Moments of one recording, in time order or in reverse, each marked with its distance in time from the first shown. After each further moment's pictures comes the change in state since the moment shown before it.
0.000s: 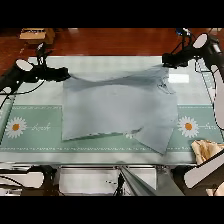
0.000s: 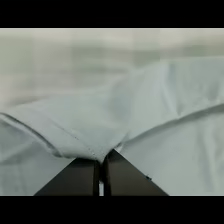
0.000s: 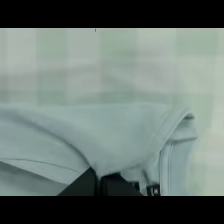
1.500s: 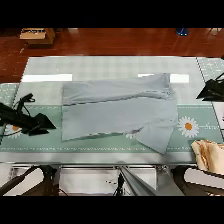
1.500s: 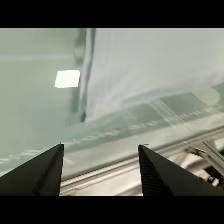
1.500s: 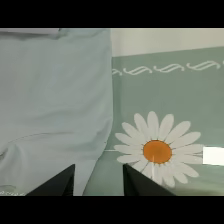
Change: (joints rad) left arm 0.379 0.434 -0.559 0.145 -0.673 -0.022; right arm -0.404 0.468 -0.484 0.039 0.427 -0.193
